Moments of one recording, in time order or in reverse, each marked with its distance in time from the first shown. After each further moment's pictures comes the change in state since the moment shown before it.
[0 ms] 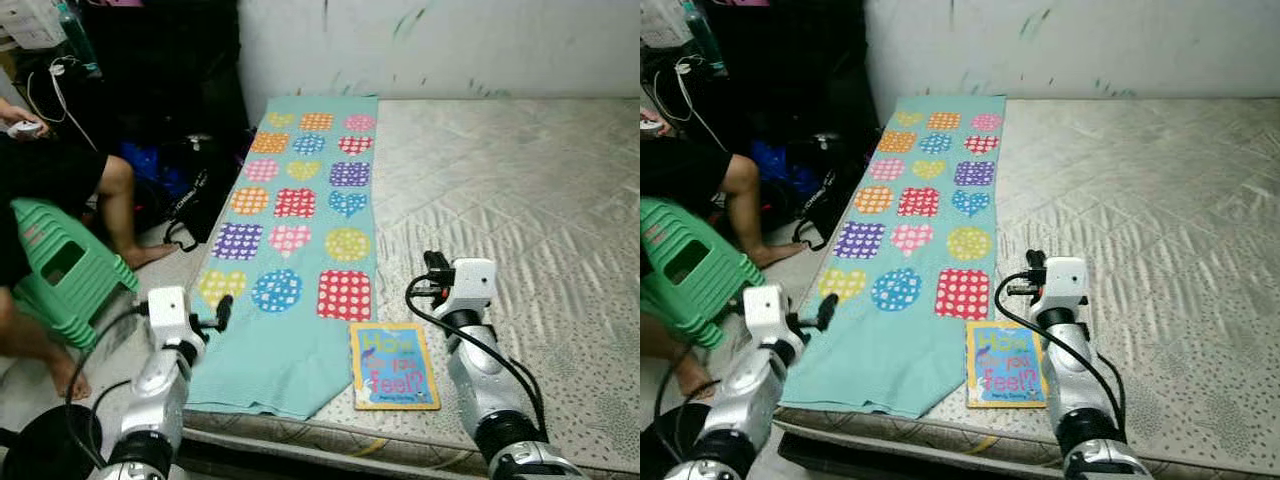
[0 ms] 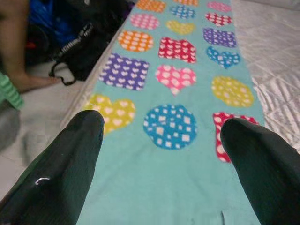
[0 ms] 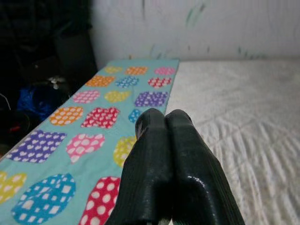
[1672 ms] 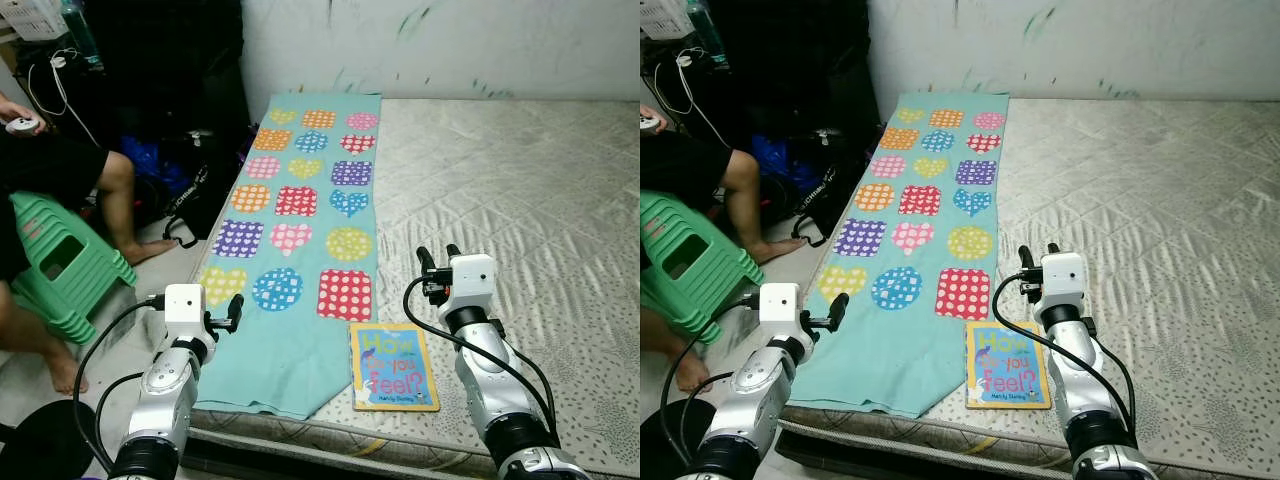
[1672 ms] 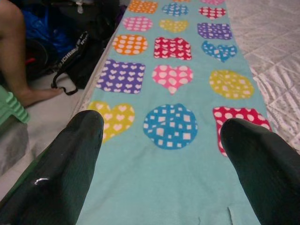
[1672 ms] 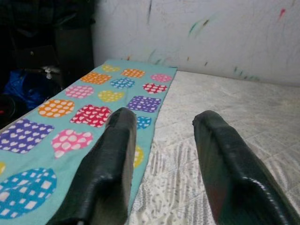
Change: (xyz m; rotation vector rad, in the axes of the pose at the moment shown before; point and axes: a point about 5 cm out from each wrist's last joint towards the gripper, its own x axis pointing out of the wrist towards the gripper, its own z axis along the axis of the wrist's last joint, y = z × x) left arm -0.001 -0.017 0.007 0.129 -0.007 -0.009; right arm -0.001 -0.005 0.007 -0.126 -0.014 -0.001
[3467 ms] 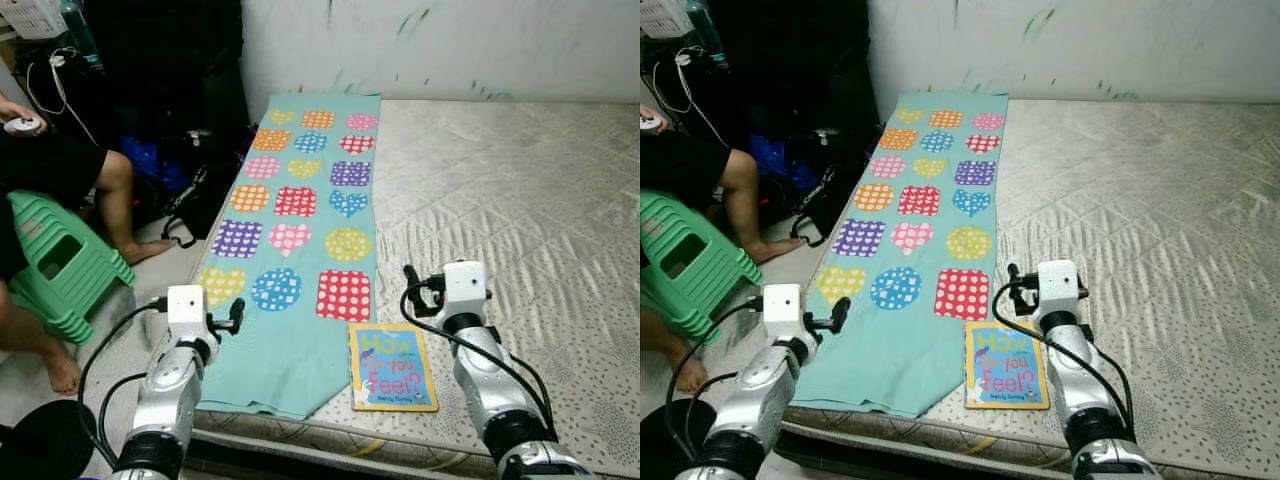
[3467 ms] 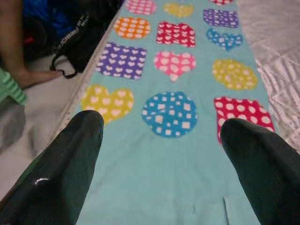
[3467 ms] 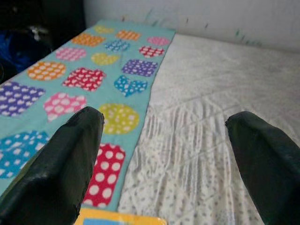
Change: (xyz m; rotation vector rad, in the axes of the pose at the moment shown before) left arm 0.004 -0.002 -0.005 -0.039 0.063 0.021; right arm -0.001 0.000 -0.020 -0.017 0.171 -0.019
